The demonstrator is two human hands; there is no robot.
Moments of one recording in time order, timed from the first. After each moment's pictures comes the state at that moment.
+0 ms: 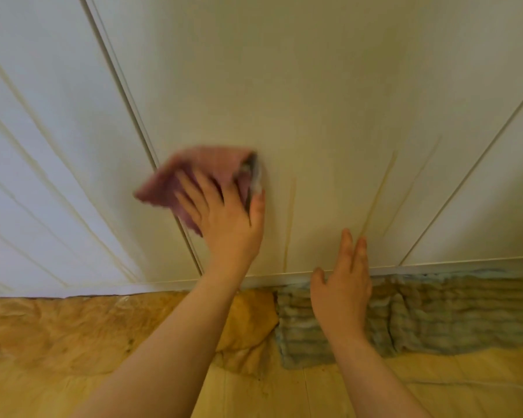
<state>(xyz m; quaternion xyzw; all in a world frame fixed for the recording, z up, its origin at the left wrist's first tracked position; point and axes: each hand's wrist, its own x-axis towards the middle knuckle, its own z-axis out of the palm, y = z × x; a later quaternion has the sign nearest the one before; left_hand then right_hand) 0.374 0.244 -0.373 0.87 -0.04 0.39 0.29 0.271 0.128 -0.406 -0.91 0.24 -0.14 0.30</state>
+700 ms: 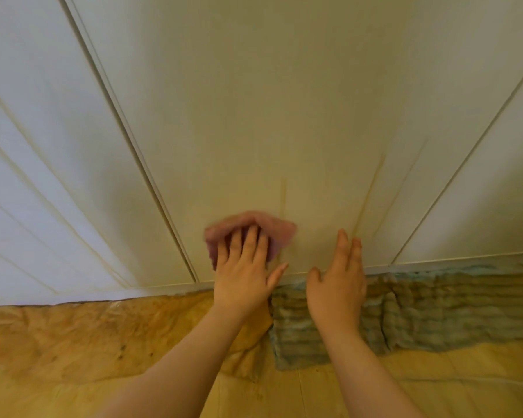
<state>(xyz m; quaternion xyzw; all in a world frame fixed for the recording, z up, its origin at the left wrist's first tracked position) 0.346 0.244 -0.449 0.93 -0.22 0.31 0.02 0.274 0.125 -0.405 -0.90 0.27 -0.13 0.30</state>
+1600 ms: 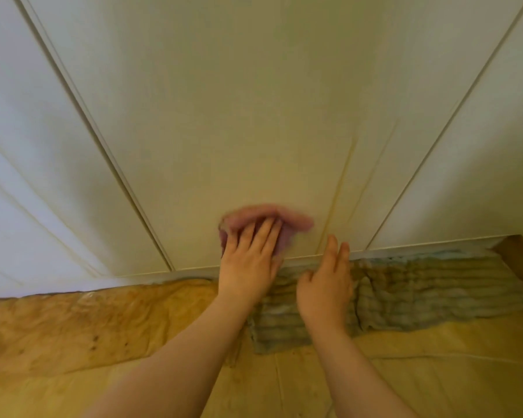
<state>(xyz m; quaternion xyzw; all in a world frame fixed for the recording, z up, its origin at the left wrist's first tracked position) 0.336 0.203 -0.458 0.91 -0.26 0.32 0.00 0.256 0.107 -0.420 -0.90 0.31 -0.09 0.30</state>
